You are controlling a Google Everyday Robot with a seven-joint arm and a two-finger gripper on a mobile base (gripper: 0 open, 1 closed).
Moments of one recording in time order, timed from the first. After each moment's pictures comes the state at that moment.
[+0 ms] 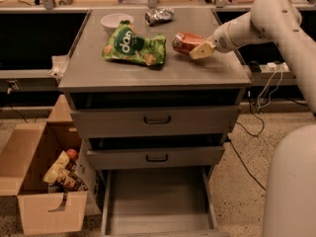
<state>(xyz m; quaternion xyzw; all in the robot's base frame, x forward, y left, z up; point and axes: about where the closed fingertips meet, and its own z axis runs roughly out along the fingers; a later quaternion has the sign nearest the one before) 0.800 -0.183 0.858 -0.37 0.82 0.12 0.42</state>
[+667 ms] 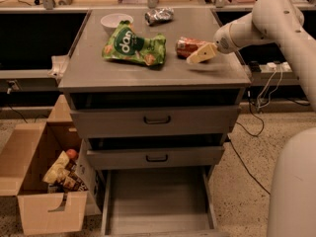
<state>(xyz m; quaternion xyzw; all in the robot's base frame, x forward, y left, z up) 0.796 -0.189 0.858 -0.37 0.82 0.11 0.42</state>
